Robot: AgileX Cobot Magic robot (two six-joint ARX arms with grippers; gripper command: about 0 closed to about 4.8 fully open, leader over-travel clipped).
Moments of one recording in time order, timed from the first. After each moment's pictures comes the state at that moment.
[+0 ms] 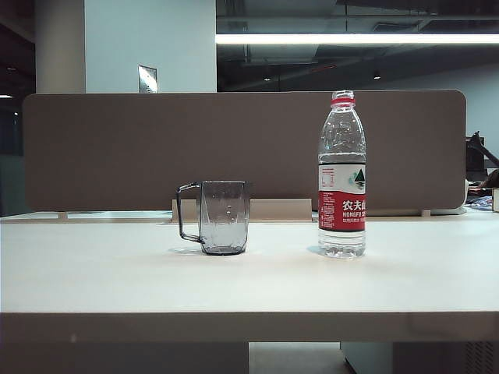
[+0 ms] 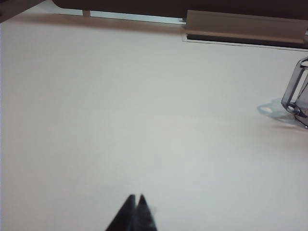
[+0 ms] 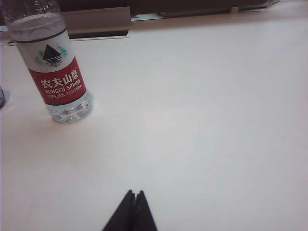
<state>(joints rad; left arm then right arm) 0.01 0.01 0.01 -0.18 0.00 -0.06 0.06 0.00 0.01 -0.19 0.00 0.08</state>
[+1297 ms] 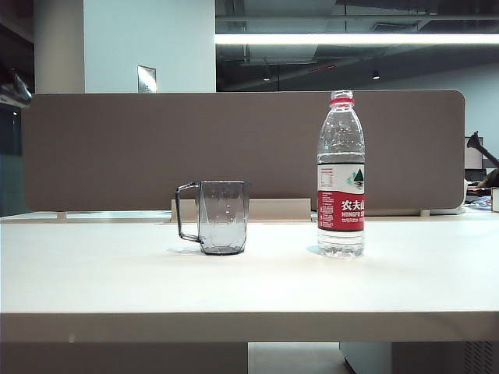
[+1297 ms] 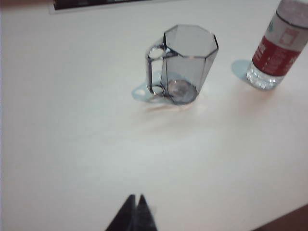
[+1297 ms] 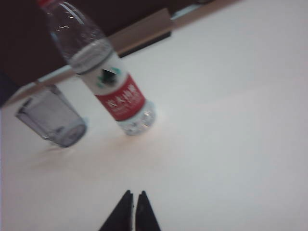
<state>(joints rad) -0.40 0.61 0.52 -0.31 0.00 -0.06 0.06 0.00 0.02 -0.15 -0.17 0.43</state>
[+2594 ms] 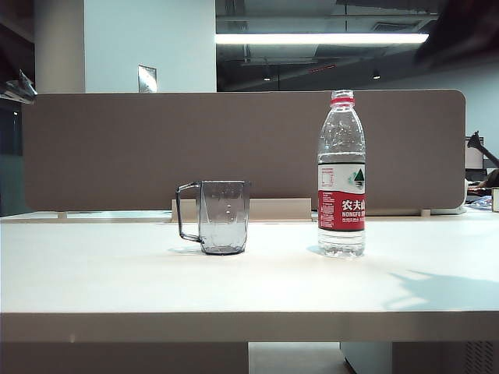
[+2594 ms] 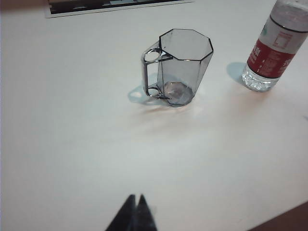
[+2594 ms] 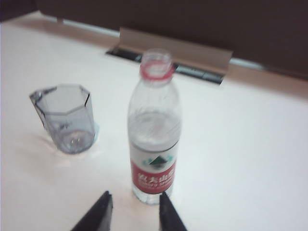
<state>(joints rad) -0.41 0.62 0.52 -0.30 0.01 -0.06 0.26 0.93 0.59 0.09 -0.15 -0.10</state>
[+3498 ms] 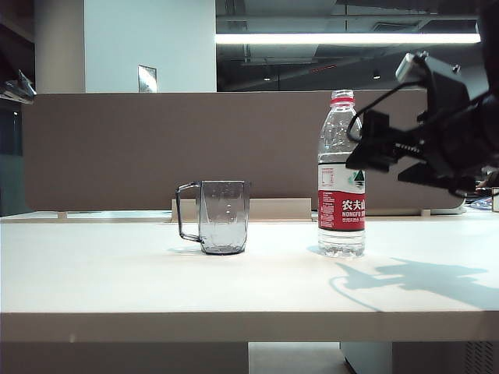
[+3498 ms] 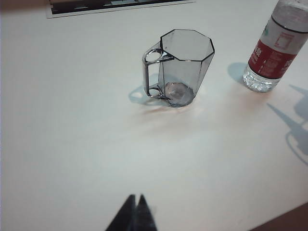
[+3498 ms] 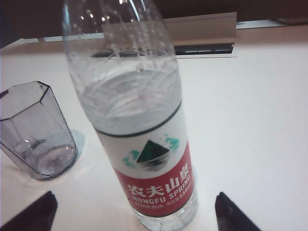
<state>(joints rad) -0.41 0.62 0.52 -0.30 0.01 -0.06 0.31 1.57 0.46 0.95 -0.07 0.16</state>
